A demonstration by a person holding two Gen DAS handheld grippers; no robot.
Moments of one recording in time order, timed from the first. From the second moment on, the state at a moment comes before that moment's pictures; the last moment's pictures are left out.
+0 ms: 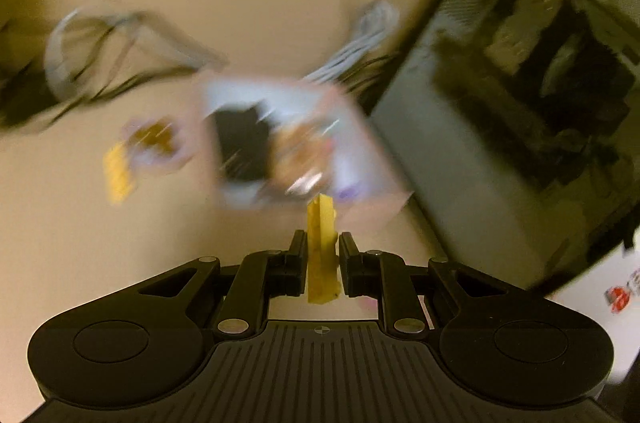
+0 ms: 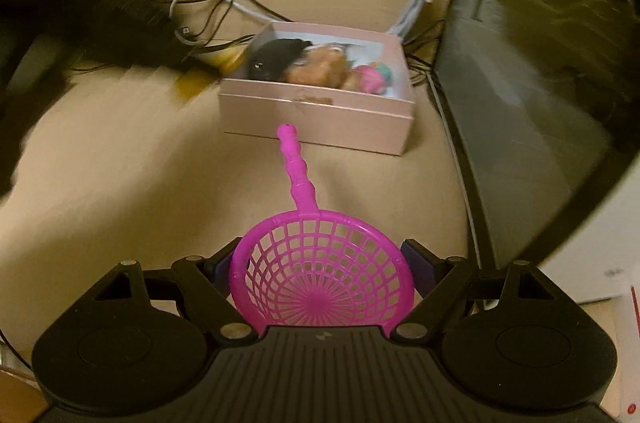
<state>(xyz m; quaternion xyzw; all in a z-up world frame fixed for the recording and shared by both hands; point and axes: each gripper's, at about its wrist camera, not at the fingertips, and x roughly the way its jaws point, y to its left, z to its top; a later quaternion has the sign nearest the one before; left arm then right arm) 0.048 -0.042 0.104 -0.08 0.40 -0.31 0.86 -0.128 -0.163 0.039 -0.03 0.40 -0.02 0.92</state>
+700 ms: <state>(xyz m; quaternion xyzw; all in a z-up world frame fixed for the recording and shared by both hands) 0.131 -0.095 0.082 -0.23 0.35 -0.25 0.87 -0.121 -0.211 0.030 0.03 0.39 -0.02 0.92</state>
